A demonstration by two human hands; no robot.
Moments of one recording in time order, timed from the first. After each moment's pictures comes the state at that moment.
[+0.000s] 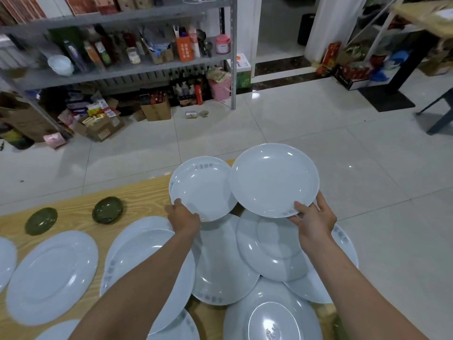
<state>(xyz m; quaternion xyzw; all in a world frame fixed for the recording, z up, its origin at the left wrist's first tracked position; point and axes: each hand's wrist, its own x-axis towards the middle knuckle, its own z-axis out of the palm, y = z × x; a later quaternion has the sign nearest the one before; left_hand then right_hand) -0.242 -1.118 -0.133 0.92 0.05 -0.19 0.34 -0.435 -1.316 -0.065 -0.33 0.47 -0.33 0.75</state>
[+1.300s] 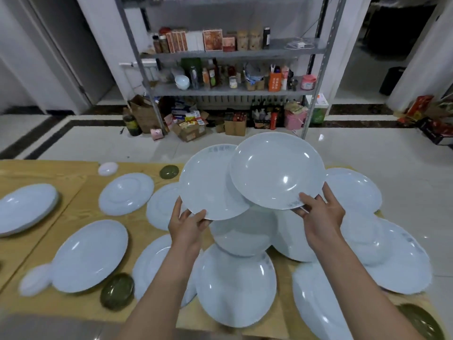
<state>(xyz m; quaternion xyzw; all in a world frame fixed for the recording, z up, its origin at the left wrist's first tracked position) -0.366 -0.847 -0.011 0.47 0.19 -0.06 0.86 -0.442 -1.093 0.026 -0.42 0.28 -0.25 0.83</state>
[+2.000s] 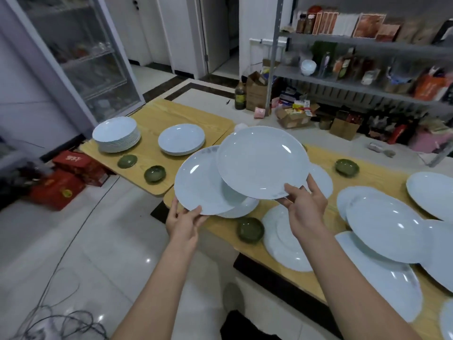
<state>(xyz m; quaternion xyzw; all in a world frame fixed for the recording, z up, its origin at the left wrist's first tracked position) -0.476 -0.468 -0.023 0.37 0.34 0.15 0.85 -0.427 -0.698 0.030 -0.45 0.20 -0.02 0.87</state>
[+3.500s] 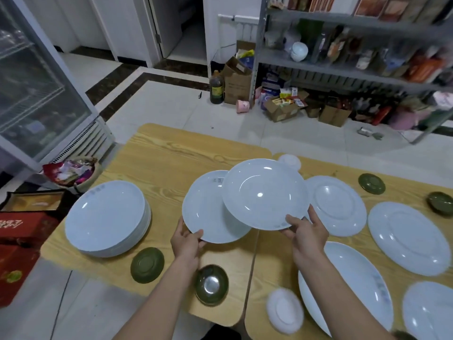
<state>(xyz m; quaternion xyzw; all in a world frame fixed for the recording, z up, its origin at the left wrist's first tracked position) -0.112 -0.120 -0.133 0.51 0.41 -0.05 0.76 -0.138 -0.361 -0.053 -0.44 0.38 -0.12 0.80</state>
